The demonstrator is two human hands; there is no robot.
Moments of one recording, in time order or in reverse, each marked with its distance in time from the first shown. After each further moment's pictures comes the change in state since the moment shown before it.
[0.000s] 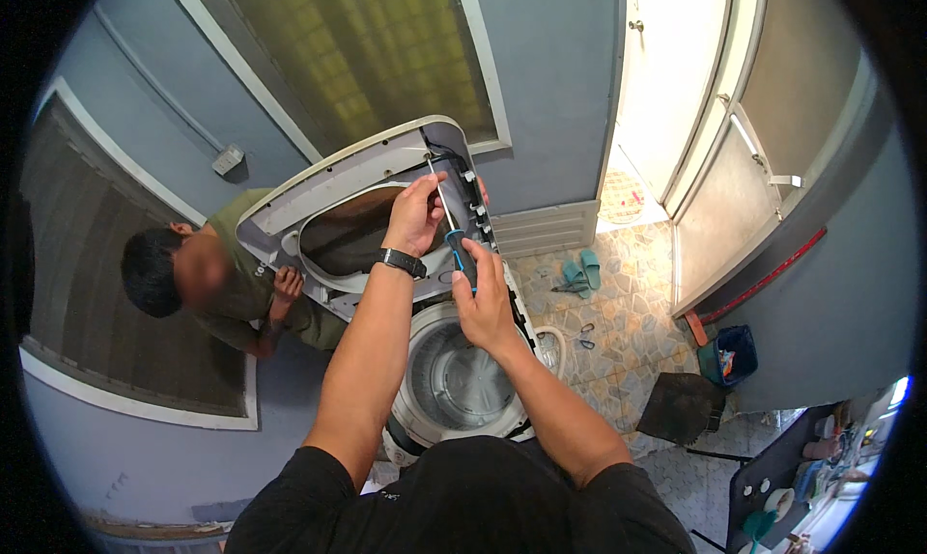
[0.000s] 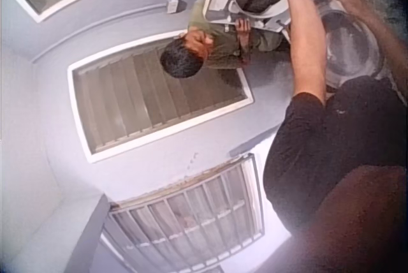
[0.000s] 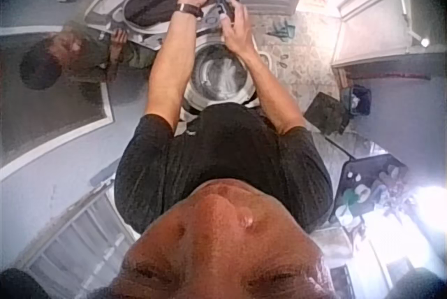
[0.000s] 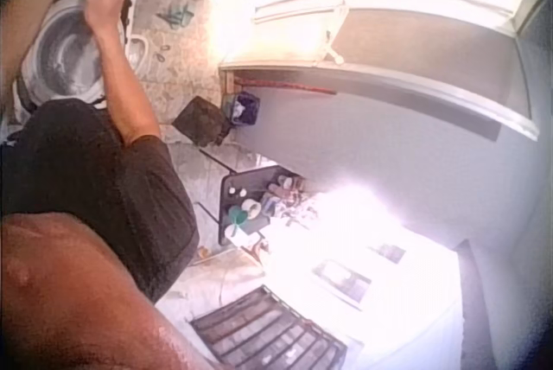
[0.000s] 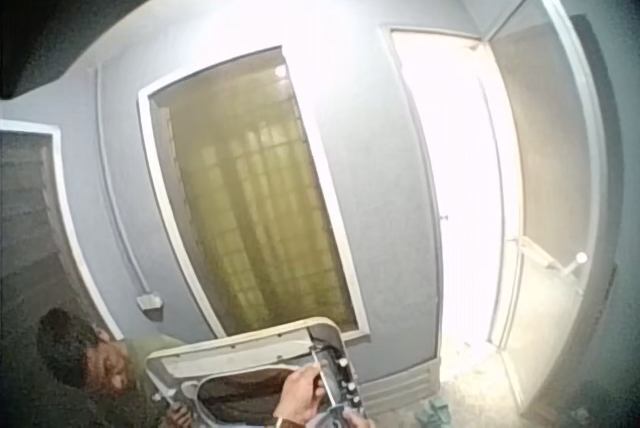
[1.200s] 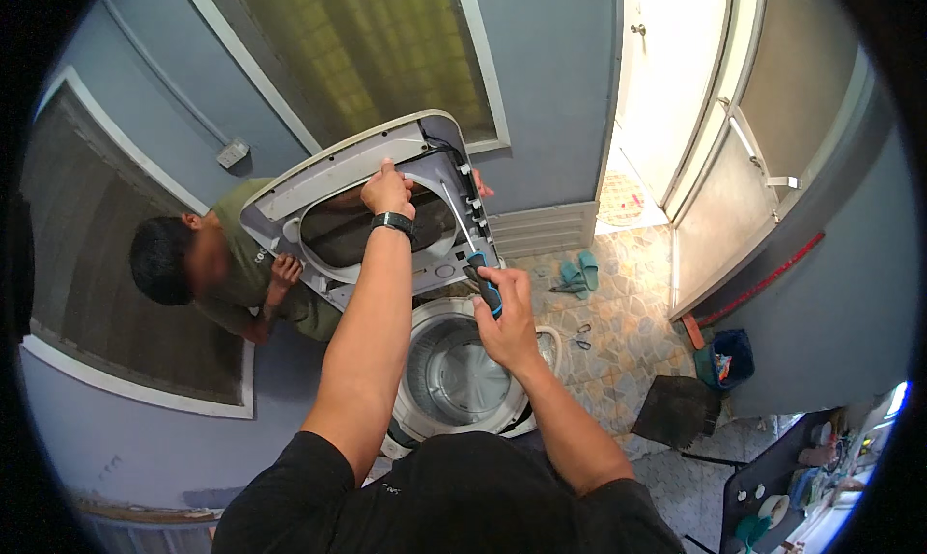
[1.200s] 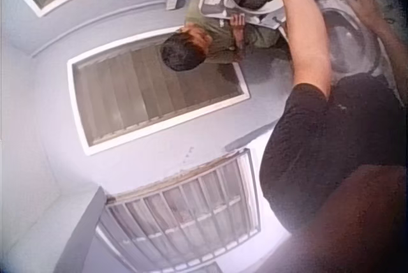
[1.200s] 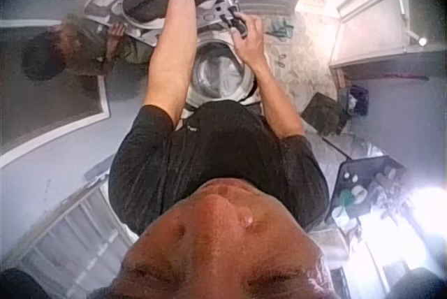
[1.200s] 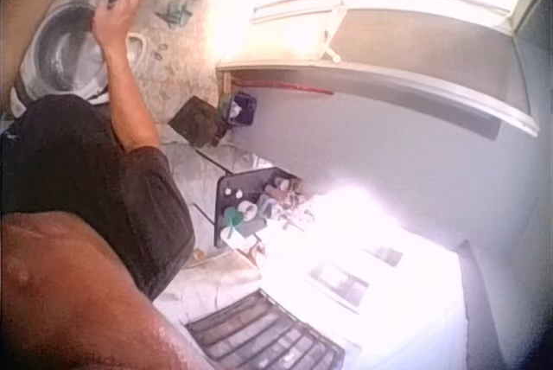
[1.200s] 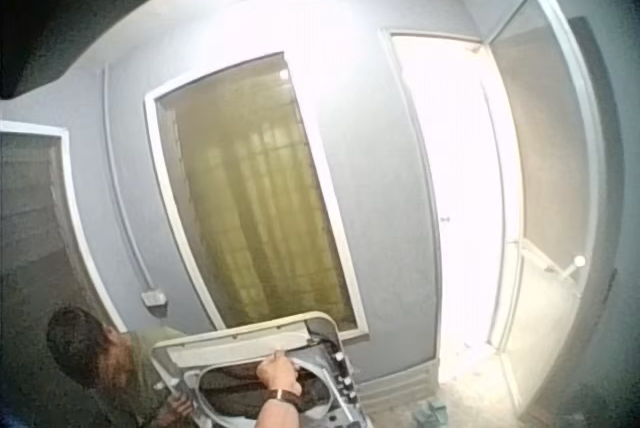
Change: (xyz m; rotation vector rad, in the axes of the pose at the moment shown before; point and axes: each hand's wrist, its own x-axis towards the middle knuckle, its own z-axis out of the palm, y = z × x) left_hand 0.027 0.014 0.001 0.116 0.785 0.277; right_hand -0.047 -0.008 -0.047 -0.176 0.029 -0.130
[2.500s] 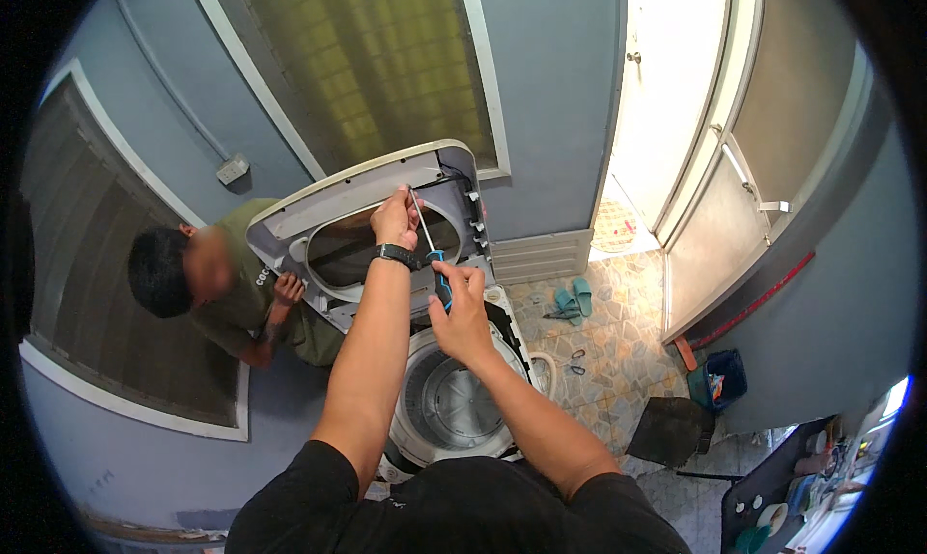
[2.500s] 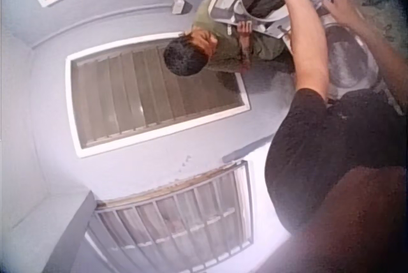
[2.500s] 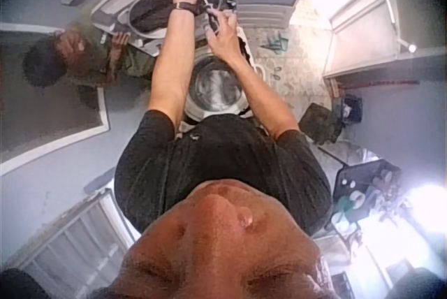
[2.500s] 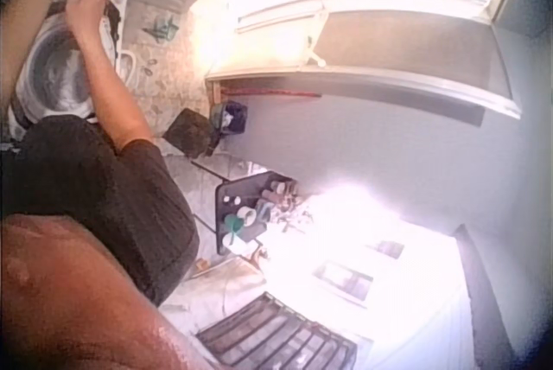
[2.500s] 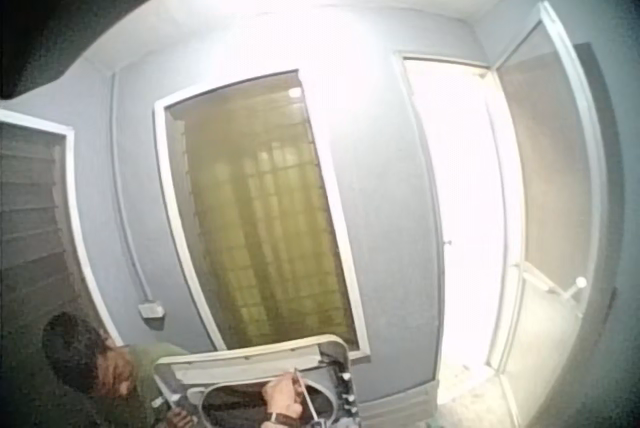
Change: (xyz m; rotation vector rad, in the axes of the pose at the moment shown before) left_hand 0.023 -0.001 -0.019 -0.231 -0.254 -0.229; right_hand 0.045 -0.021 0.080 0.007 -0.053 0.016
